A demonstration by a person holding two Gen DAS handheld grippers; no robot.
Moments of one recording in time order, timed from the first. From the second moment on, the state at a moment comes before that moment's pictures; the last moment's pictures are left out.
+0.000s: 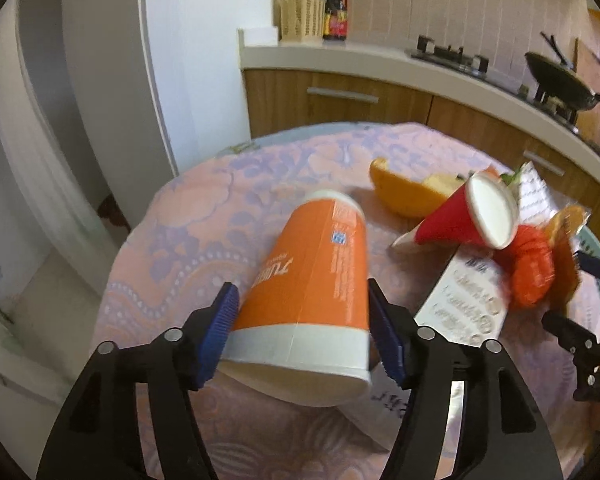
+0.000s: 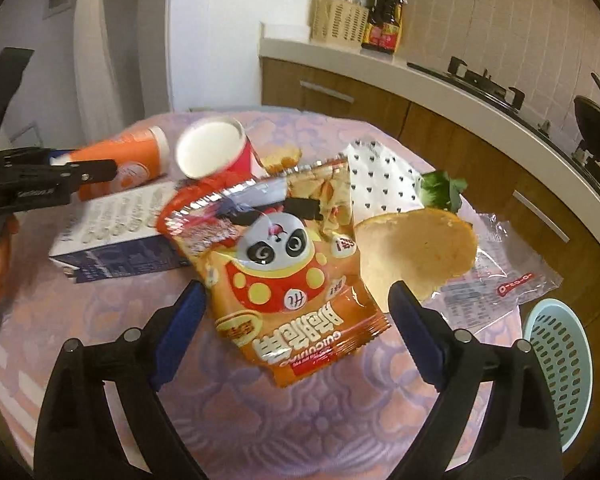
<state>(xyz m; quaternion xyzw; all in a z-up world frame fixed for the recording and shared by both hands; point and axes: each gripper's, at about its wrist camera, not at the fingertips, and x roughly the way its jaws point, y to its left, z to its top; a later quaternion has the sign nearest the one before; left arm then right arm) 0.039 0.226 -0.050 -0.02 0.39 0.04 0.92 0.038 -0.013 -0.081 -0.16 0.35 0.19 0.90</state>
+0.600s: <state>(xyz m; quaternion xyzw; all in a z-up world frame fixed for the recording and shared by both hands) -0.004 0.232 -0.003 -0.06 0.32 0.06 0.94 0.017 -0.061 -0.048 -0.04 0.31 0.26 0.91</state>
